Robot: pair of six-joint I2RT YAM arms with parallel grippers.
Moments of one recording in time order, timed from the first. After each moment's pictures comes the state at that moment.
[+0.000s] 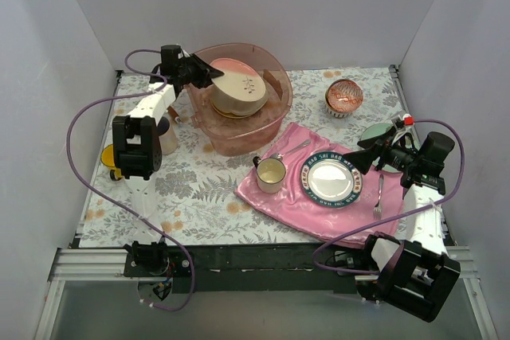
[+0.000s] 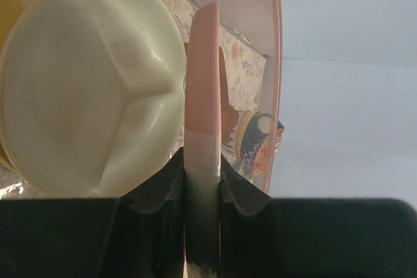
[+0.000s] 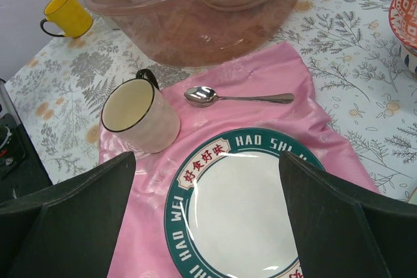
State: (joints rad) left arm -0.09 2.18 1.83 -0.12 0.55 -1.04; right arm -0.40 0.97 0.59 -0.06 -1.27 -0.06
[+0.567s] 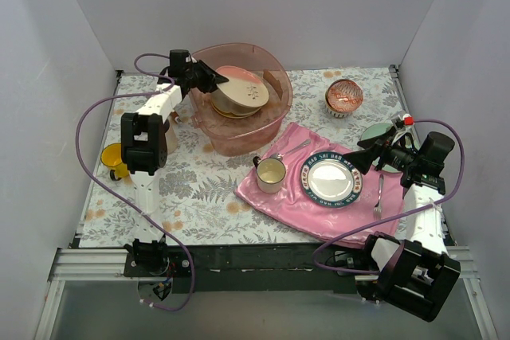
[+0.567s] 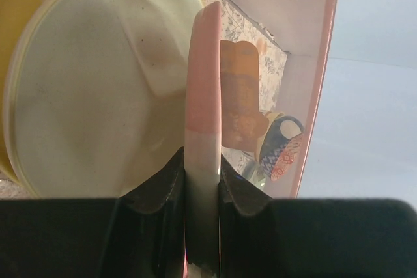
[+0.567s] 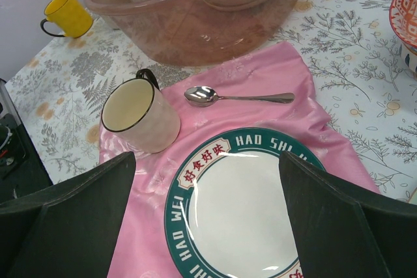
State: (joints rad) left arm -0.12 2.29 1.90 -0.16 0.53 -1.03; right arm -0.40 0.97 0.59 -0.06 -1.27 -0.06
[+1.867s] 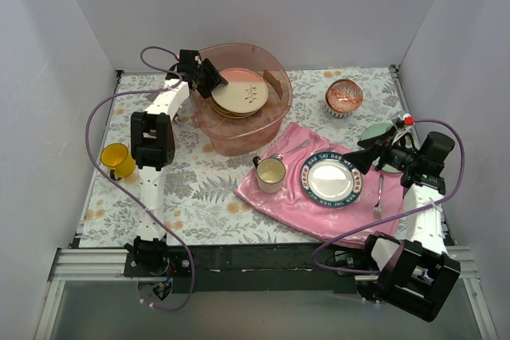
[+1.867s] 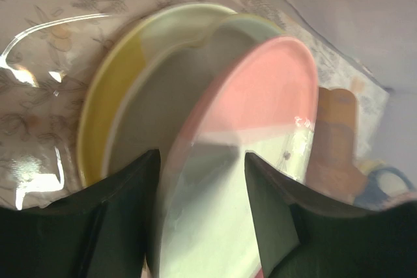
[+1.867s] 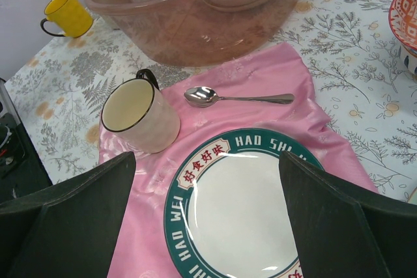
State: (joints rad) left arm -0.14 2.42 2.12 -0.38 0.27 -0.81; right arm -0.41 0.97 0.59 -0.06 -1.27 -0.06
